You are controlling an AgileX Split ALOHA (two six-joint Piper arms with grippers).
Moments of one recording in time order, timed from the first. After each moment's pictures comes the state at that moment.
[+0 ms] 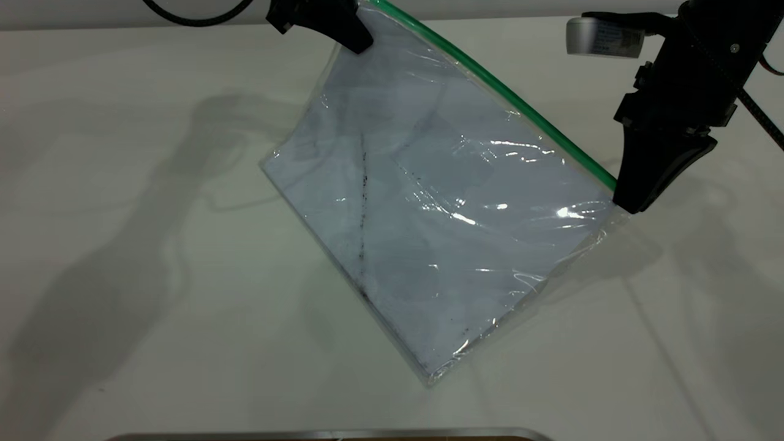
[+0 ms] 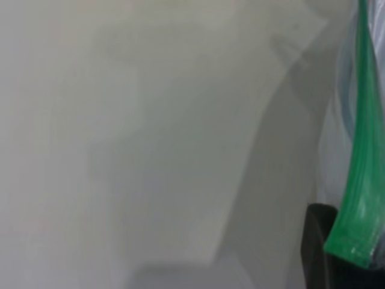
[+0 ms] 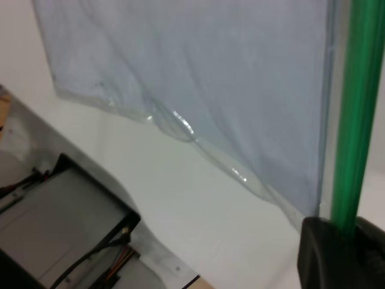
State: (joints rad) left arm -0.24 2.73 -2.42 -0.73 1.17 1.65; right arm 0.15 2.23 -1.29 0.40 0.96 -0.70
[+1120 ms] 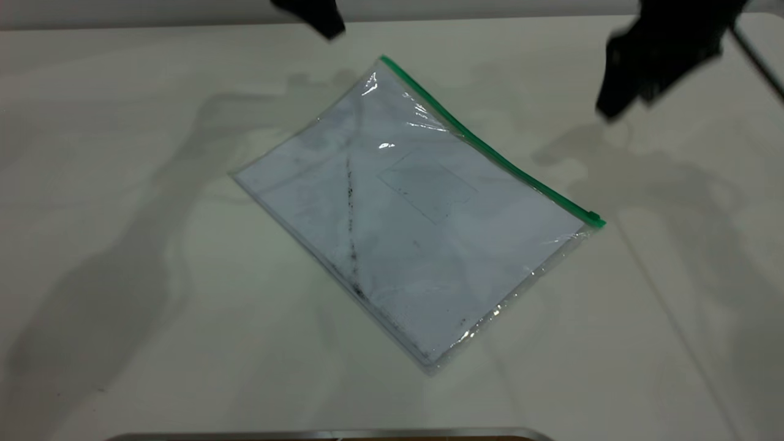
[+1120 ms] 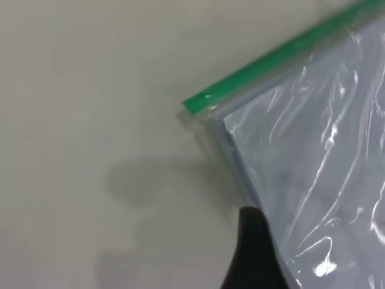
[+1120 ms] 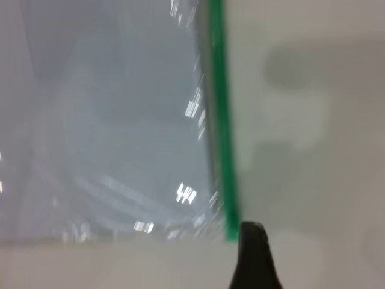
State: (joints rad) left arm -0.27 2.67 -2.46 -0.46 1.06 1.12; right arm 0.14 2.13 -1.37 0.36 0.65 -0.70
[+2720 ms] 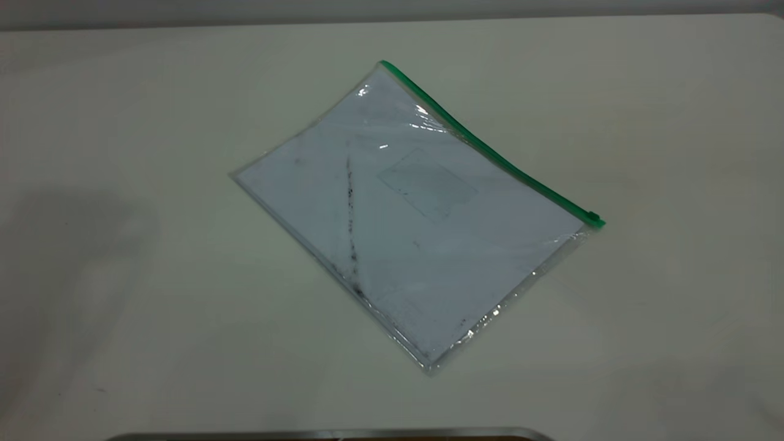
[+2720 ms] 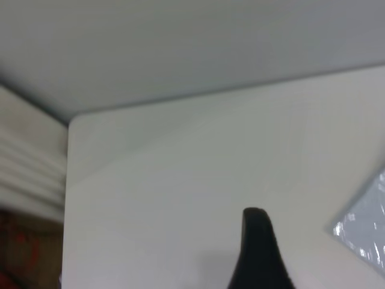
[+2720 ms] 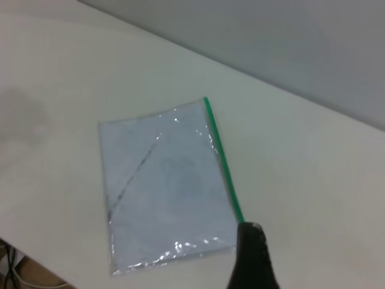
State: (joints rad) left arm -0.27 1.39 -1.80 0.25 1.17 -0.10; right arm 0.14 0.54 -0.95 0.35 1.04 -0.41
